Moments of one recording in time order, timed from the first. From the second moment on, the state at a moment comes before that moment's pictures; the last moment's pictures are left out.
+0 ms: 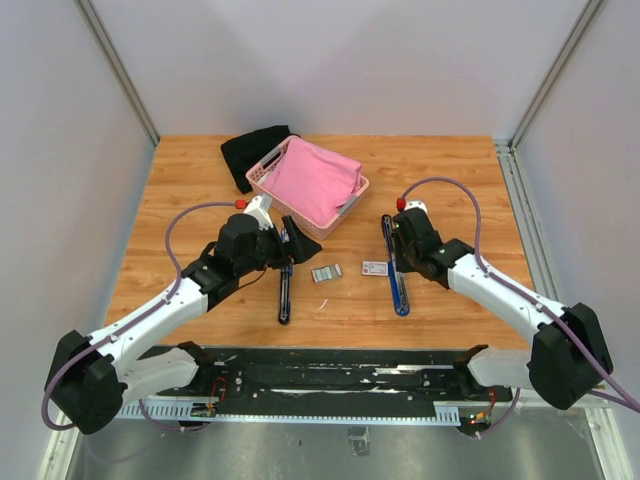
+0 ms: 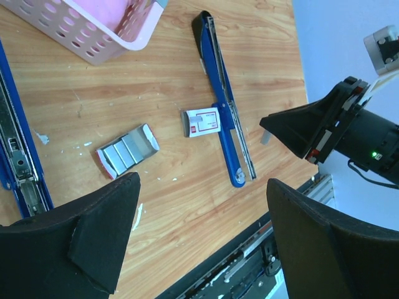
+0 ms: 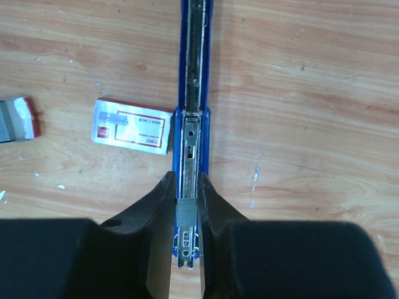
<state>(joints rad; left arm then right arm) -0.61 1.06 0.68 -0.03 0.11 -0.80 0.57 1.26 0.84 -0.50 0.26 0.34</state>
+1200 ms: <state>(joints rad) -0.61 1.05 0.68 -0.06 0.10 -0.80 0.58 1.30 0.70 -0.30 0.30 0.39</state>
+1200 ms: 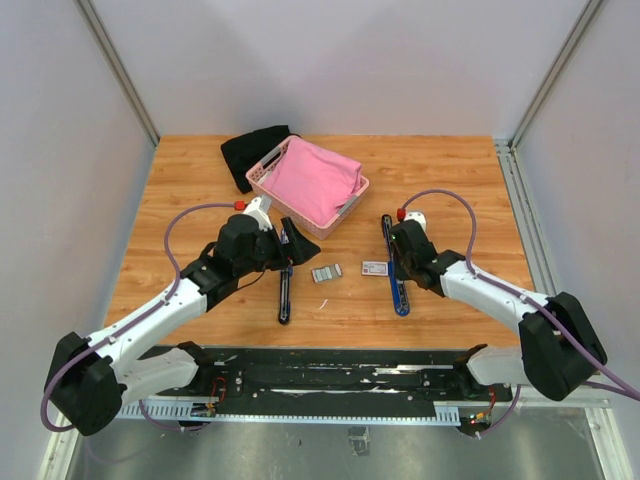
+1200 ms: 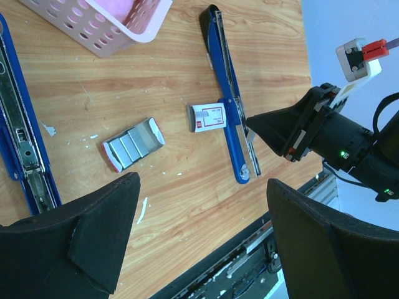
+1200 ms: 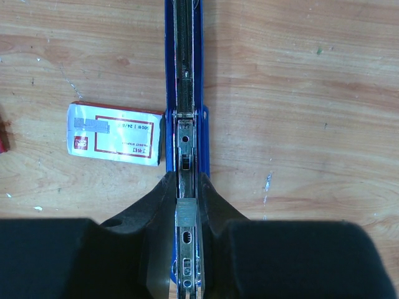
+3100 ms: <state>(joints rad) -0.47 1.23 0.66 -0.18 0.10 -0.79 0.80 1.74 1.30 -0.65 0.15 0.41</state>
